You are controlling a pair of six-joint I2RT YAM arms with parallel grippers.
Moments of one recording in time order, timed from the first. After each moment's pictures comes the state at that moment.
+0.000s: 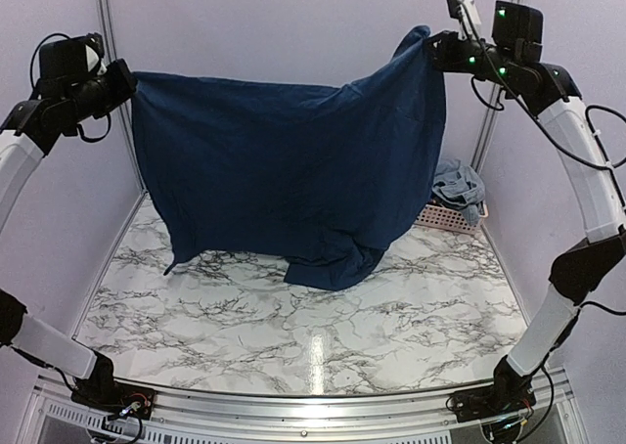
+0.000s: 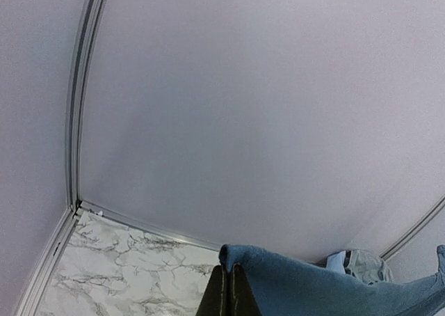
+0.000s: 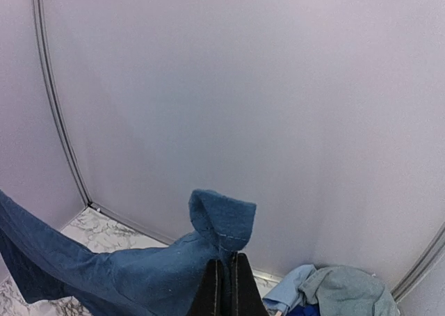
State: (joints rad) left arm -0.23 1.37 1.75 -0.55 -0.17 -0.46; right arm 0.39 1.69 2.29 -0.67 -0.05 0.03
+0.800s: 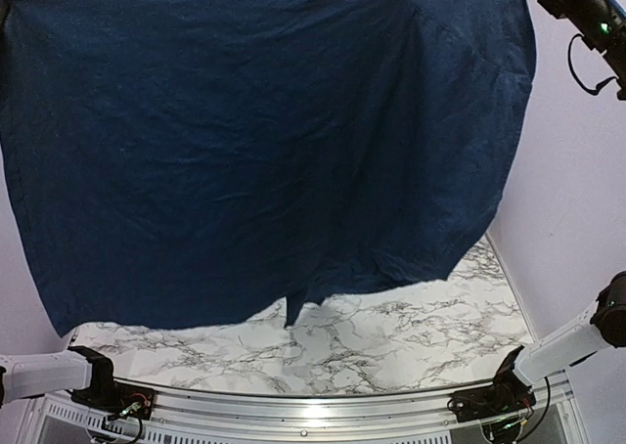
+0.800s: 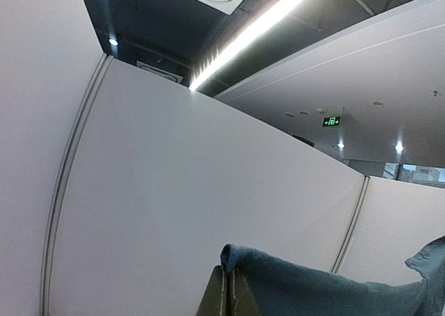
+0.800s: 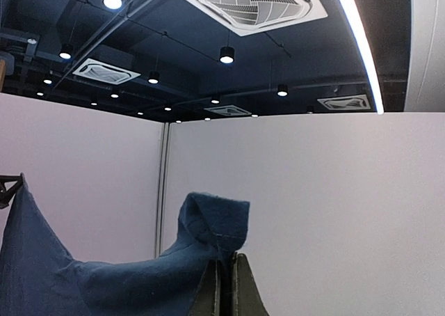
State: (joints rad) left arm -0.23 0.97 2.02 -0.57 -0.02 -0.39; right arm 0.73 1.35 2.36 -0.51 -0.05 -0.08
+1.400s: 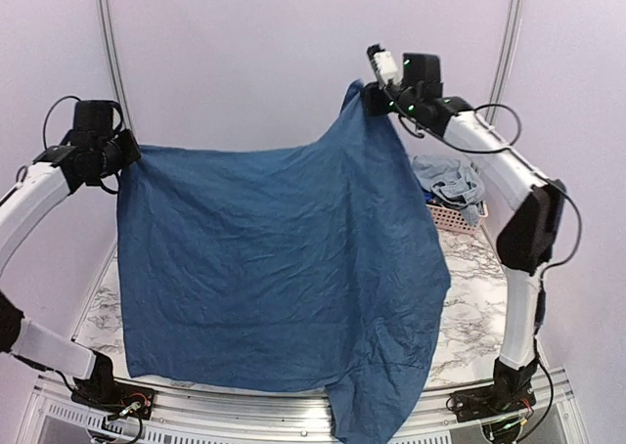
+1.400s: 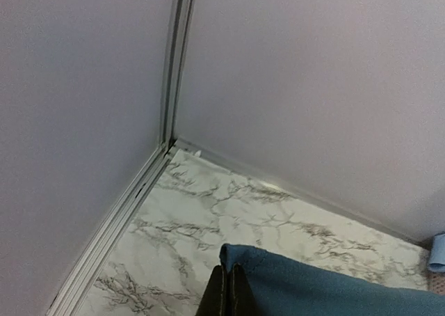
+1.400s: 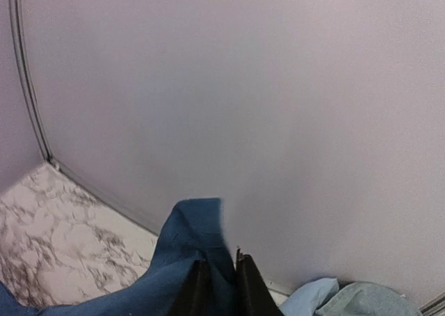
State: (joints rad) left arm -0.18 1.26 1.36 -0.48 -0.37 -0.43; right arm 0.45 2.00 2.25 -0.36 0.00 -0.13
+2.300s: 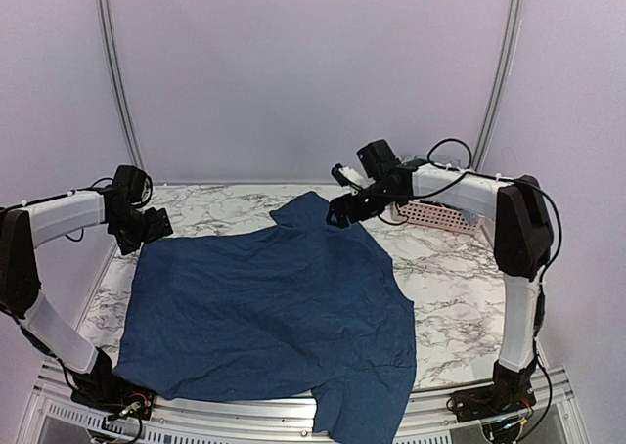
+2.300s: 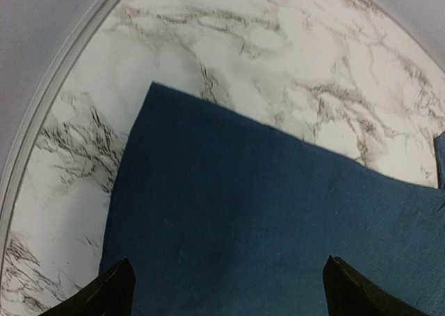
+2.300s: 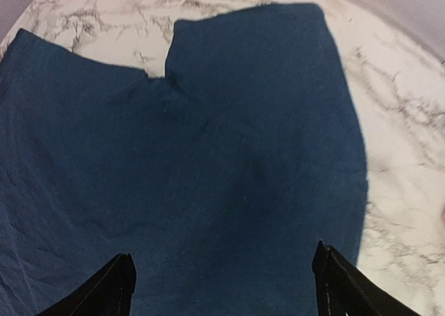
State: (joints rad) left arm -0.10 1.52 1.05 -0.54 -0.12 -0.54; right arm 0.54 2.03 1.72 -0.53 -0.19 0.04
